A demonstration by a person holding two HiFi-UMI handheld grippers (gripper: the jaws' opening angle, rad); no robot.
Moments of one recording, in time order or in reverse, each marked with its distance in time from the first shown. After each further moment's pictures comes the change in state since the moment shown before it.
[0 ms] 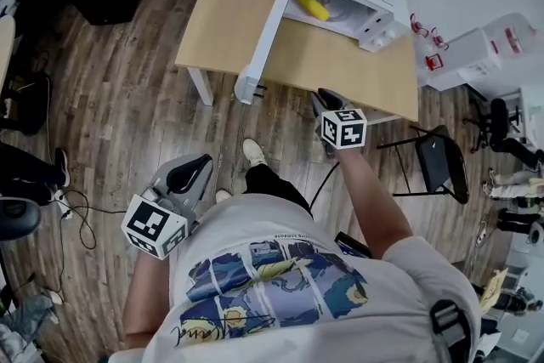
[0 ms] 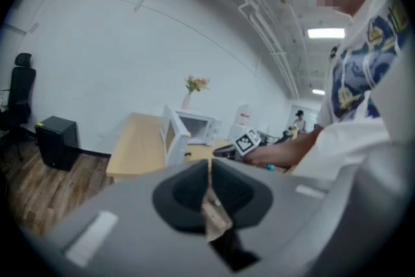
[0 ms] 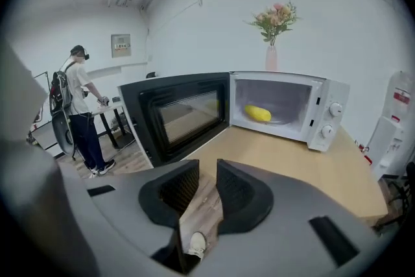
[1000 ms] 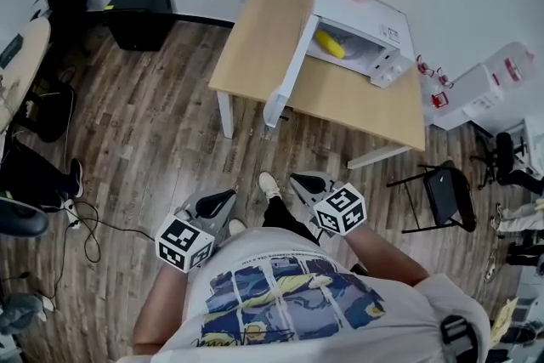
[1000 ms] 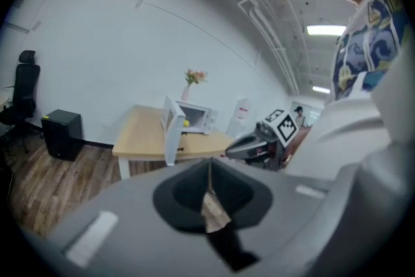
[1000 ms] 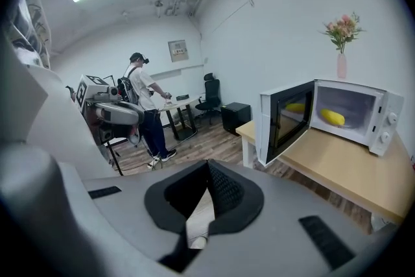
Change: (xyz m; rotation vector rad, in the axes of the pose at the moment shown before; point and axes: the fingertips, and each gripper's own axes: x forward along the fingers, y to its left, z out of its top) left arm -0.050 -0.033 -0.060 -0.011 0.049 0.002; right arm -0.128 0.229 -0.033 -0.157 0.009 0.460
